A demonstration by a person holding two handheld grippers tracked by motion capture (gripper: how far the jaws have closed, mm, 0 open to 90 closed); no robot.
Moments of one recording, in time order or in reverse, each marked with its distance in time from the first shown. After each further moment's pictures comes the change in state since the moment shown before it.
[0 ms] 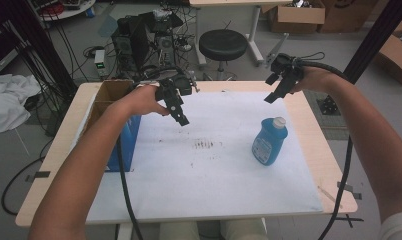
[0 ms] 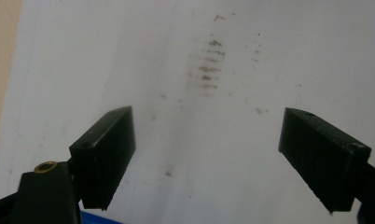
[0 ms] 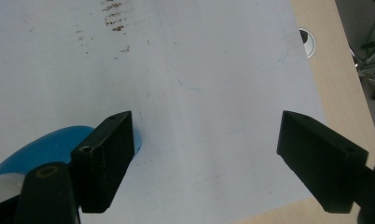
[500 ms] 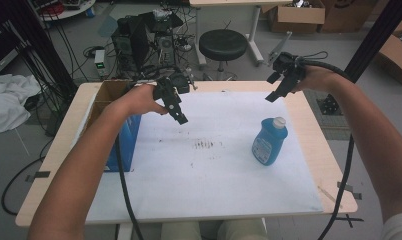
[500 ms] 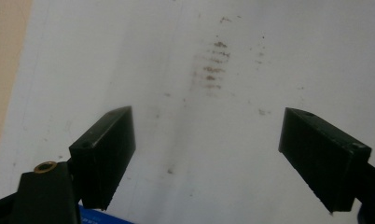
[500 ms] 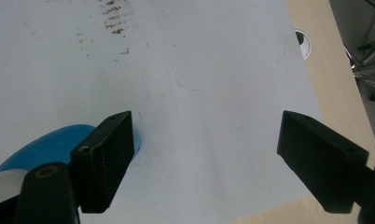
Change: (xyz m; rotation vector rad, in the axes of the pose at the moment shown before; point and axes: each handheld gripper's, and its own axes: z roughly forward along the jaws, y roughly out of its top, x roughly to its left) left arm 0.001 -0.004 -0.005 -0.013 0.012 -0.024; right arm 0.000 -0.003 -0.005 -0.019 -0.010 0.010
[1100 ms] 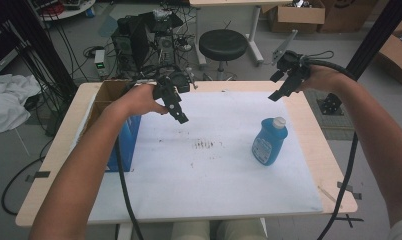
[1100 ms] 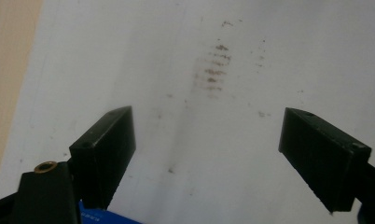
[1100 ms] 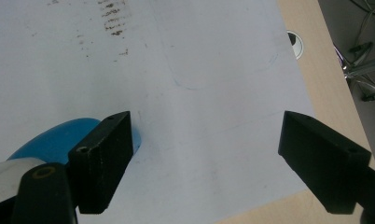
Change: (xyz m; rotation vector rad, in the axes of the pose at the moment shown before) left arm -0.005 0.002 -0.006 -0.005 0.020 -0.008; right arm 0.004 -0.005 -0.011 -0.014 -0.019 0.002
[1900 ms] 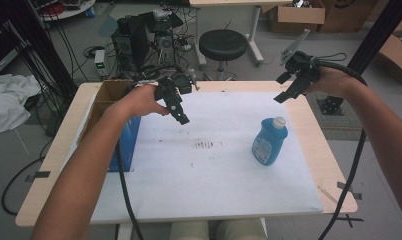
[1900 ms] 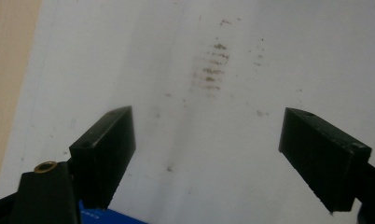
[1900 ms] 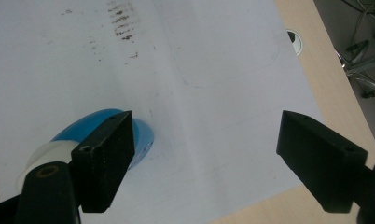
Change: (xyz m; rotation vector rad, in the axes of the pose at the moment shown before) left arm -0.005 0.004 0.000 0.008 0.012 0.004; right arm 0.016 -0.013 -0.019 -0.033 -0.009 0.044
